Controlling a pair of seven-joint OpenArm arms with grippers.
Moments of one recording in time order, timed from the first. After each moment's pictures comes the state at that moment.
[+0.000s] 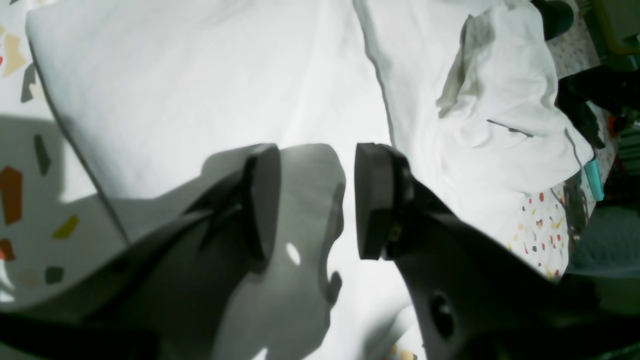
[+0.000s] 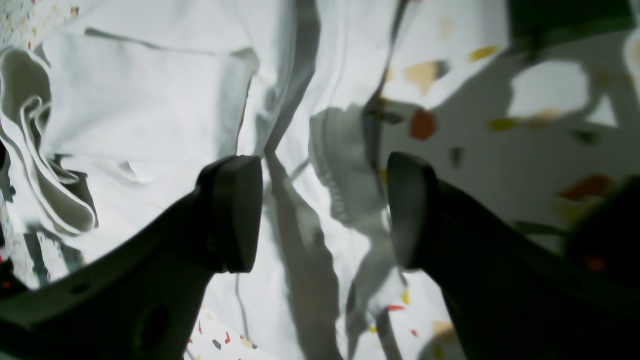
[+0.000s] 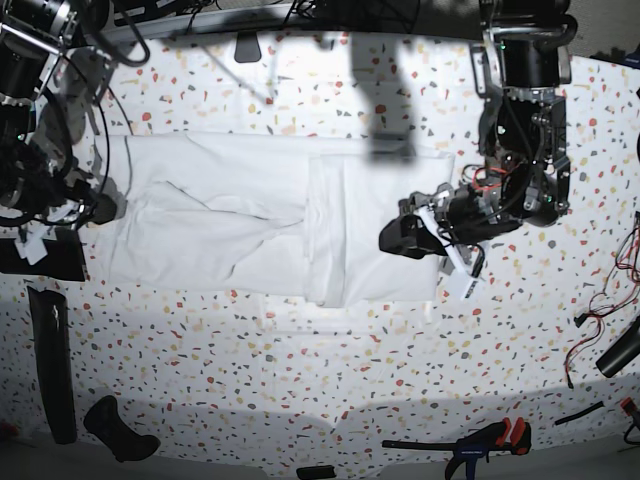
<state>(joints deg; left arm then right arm) -8.8 -2.6 -7.7 76.2 -39.2 -38.2 56.8 8.8 31.0 28.4 65.6 50.2 34.8 -71.9</state>
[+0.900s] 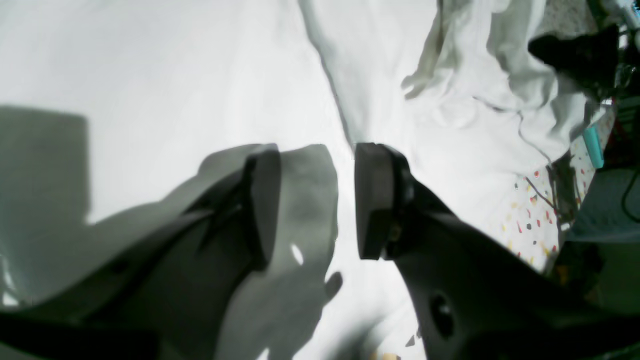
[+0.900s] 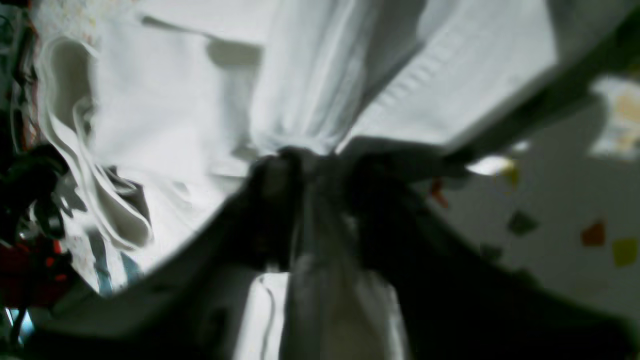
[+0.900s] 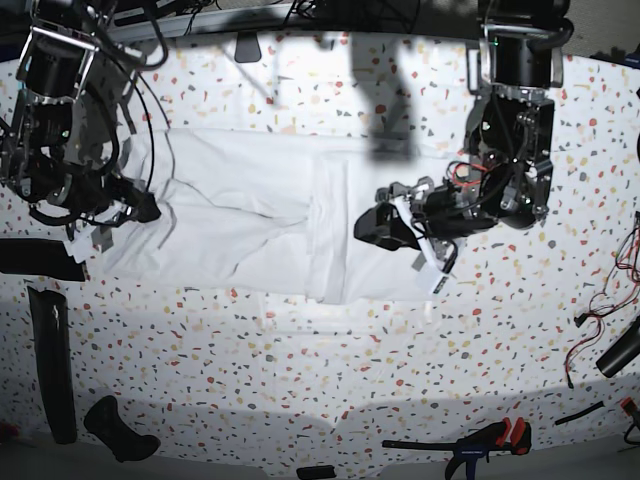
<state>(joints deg) -8.8 -2.6 -1.0 76.2 -38.7 -38.1 56.4 9.2 24.5 23.6 62.8 50.8 35.0 -71.4</state>
